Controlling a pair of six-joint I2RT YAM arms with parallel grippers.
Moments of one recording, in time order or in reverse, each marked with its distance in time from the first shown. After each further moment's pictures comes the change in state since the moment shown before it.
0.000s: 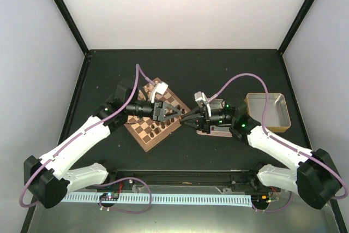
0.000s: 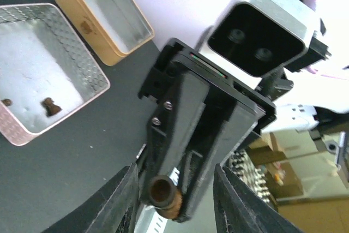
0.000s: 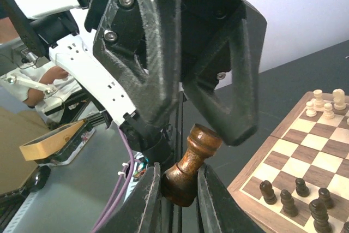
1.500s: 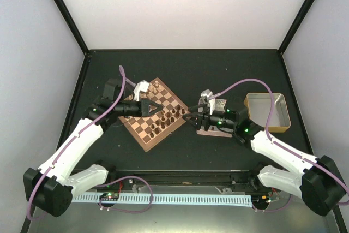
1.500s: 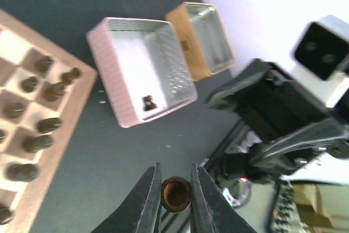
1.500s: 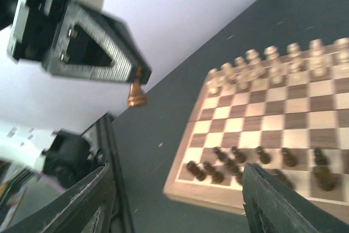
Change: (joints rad) left arm 0.224 -0.061 -0.047 -0.192 -0.037 0.084; right arm 0.005 -0.058 -0.056 -0.132 0.339 0.097
